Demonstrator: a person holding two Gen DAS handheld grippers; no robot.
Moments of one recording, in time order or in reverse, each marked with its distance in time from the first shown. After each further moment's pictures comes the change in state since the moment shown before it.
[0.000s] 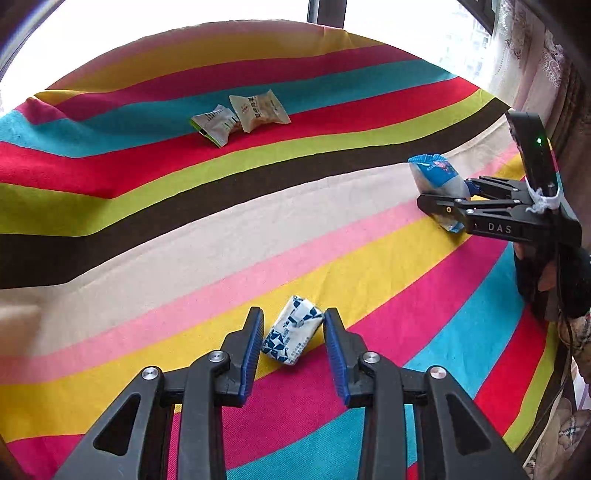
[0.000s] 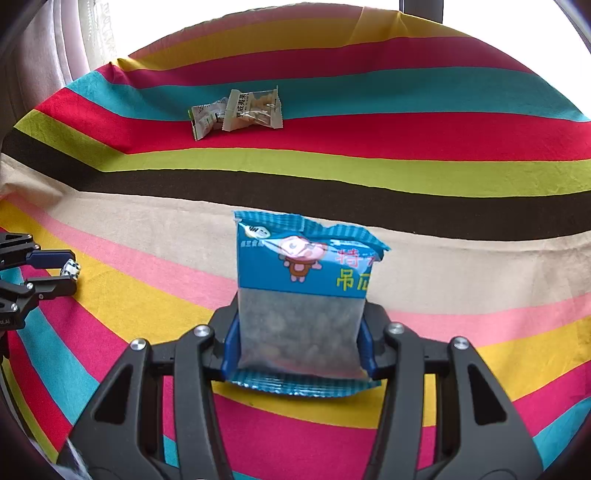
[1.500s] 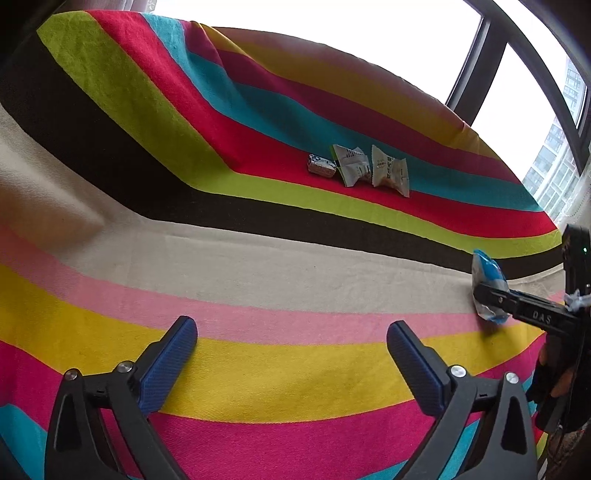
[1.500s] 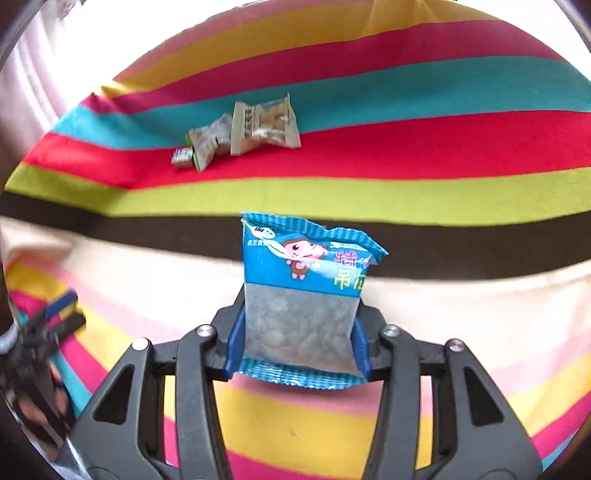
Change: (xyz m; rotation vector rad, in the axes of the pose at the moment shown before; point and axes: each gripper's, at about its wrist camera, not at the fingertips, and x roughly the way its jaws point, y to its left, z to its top) left arm 0.009 0.040 -0.011 -0.483 -0.192 0.127; right arm 0.024 0.018 0.046 0.079 0.080 0.067
